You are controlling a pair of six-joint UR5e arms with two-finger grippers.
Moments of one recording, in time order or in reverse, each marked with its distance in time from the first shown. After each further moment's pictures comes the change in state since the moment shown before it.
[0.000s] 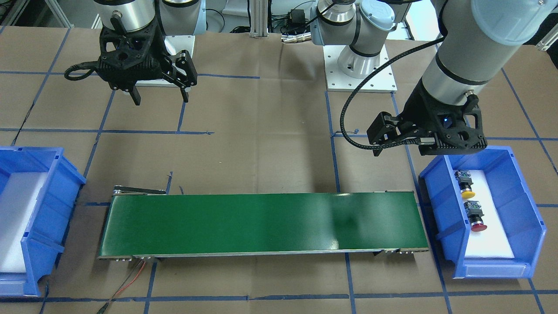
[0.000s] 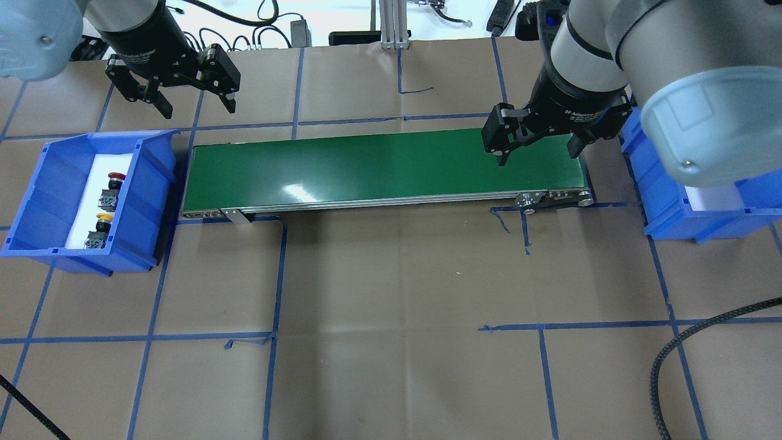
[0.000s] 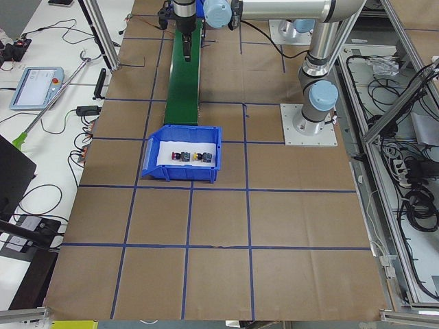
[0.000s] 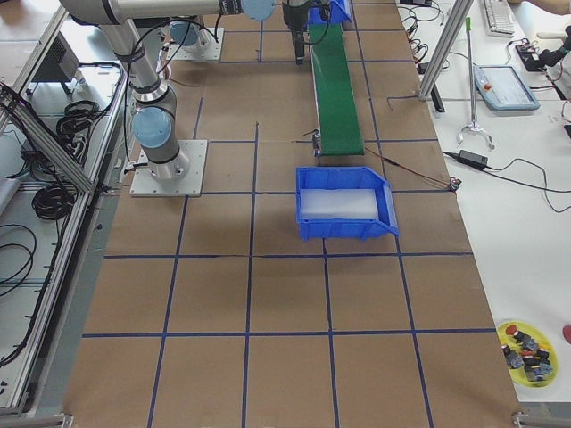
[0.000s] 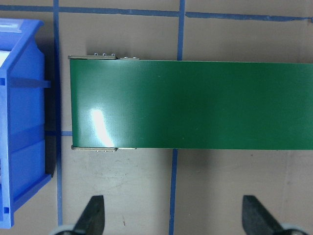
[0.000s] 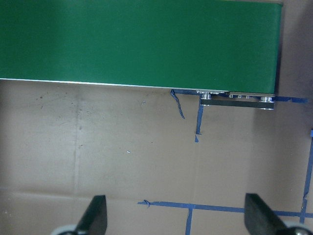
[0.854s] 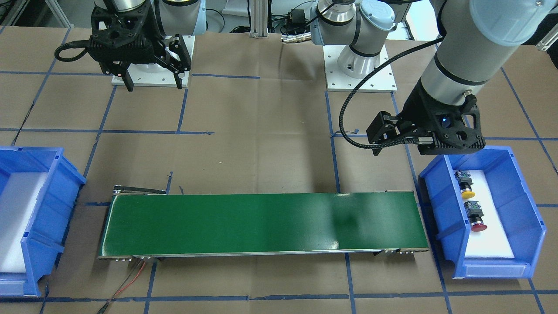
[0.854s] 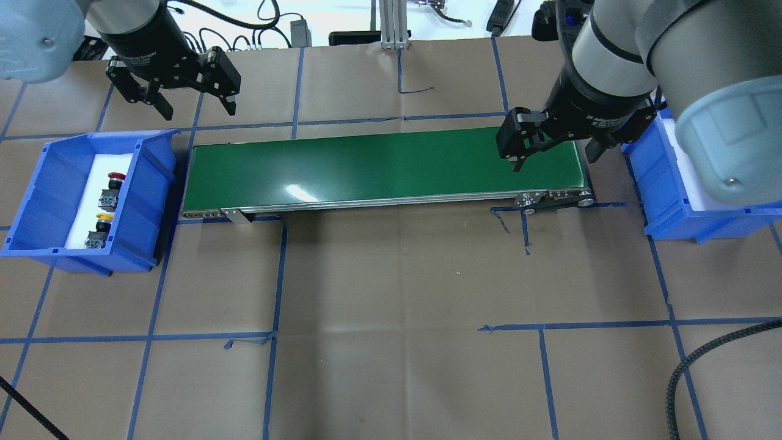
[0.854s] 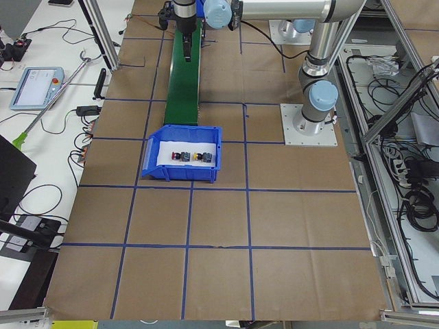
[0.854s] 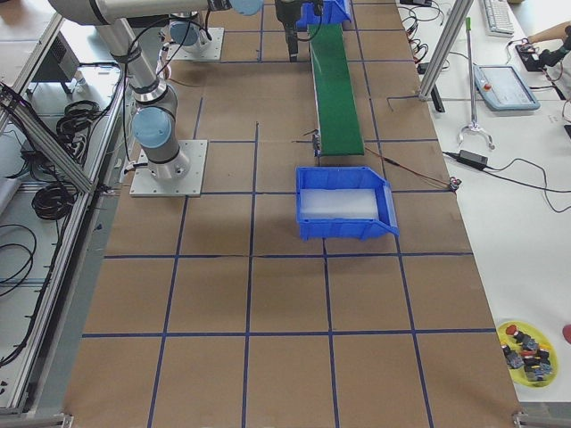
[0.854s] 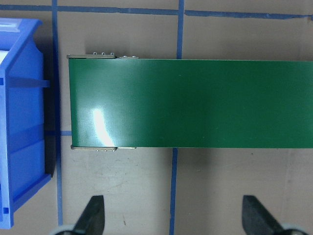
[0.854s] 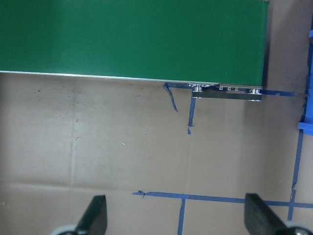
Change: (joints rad) left arm 0.000 0.003 -0.007 -0.001 0.006 0.012; right arm -0.011 -0.055 0.005 0.036 -0.010 -0.013
